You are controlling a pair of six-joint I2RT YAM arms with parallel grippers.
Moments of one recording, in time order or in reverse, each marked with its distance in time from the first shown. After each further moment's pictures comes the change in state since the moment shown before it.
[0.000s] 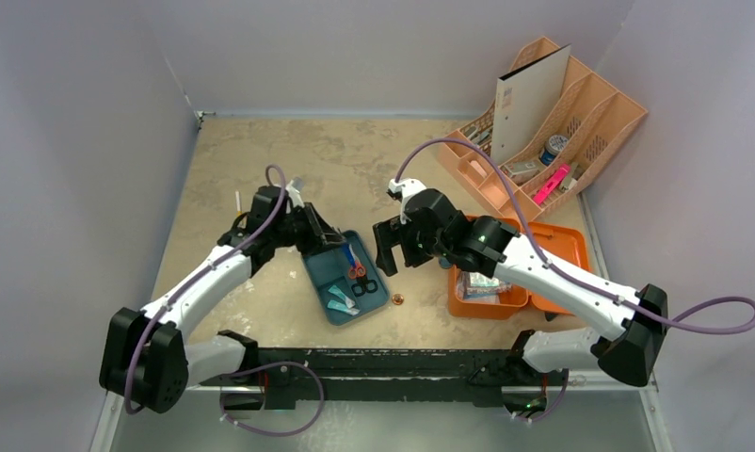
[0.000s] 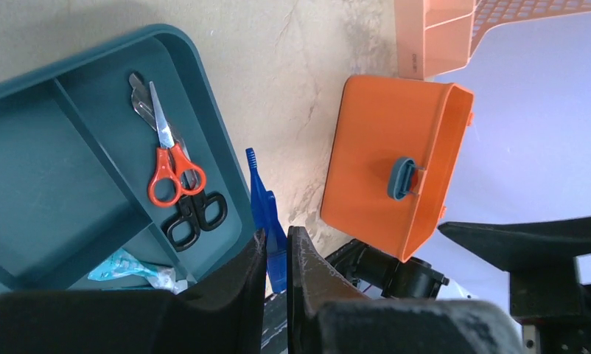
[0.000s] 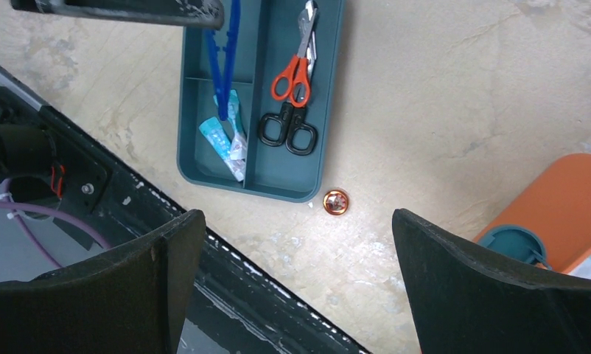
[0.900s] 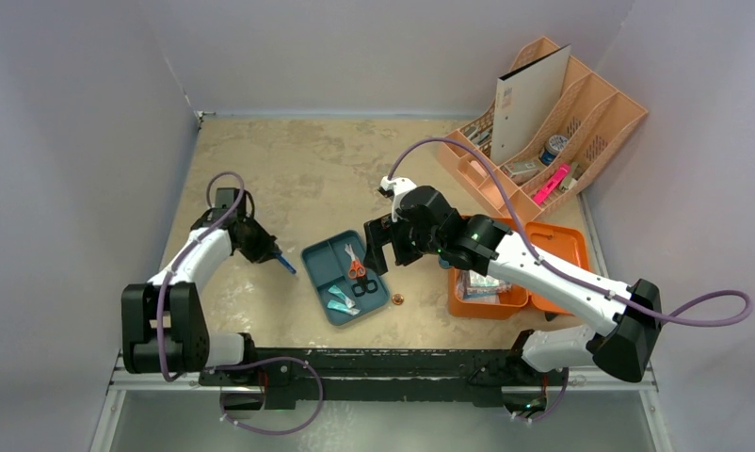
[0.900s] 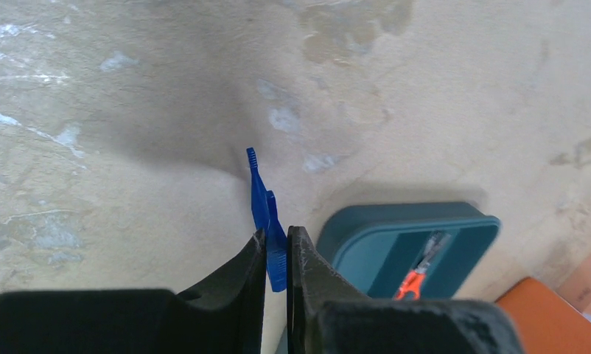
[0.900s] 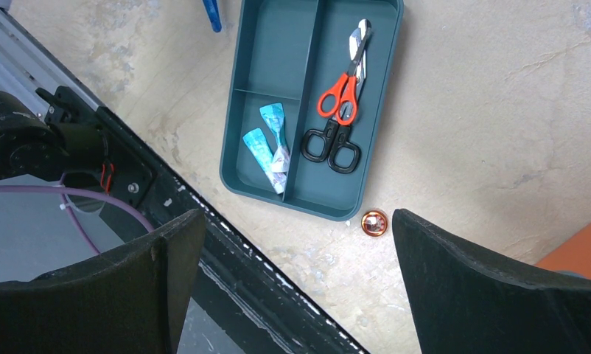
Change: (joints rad) left arm 0.369 0.198 0.018 -0.290 -0.347 0.144; right arm 0.000 0.031 0.000 0.089 -0.096 0.019
